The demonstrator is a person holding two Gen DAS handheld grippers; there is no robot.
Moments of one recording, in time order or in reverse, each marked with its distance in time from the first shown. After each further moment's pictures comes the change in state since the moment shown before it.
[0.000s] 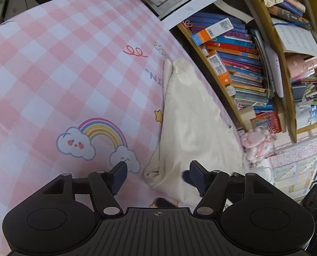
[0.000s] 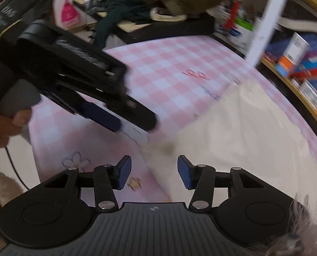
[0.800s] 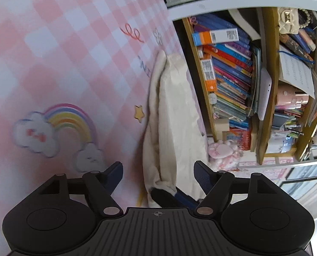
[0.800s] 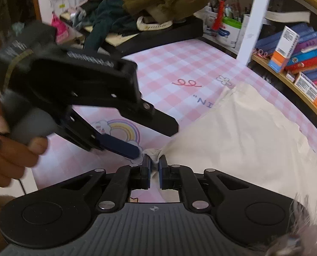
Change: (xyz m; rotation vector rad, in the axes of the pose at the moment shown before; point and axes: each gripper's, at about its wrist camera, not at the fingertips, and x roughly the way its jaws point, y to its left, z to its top) left arm 0.045 0.017 0.015 -0.236 0.105 -0.214; right arm -0.013 -0.024 0.007 0.155 -0.049 0.010
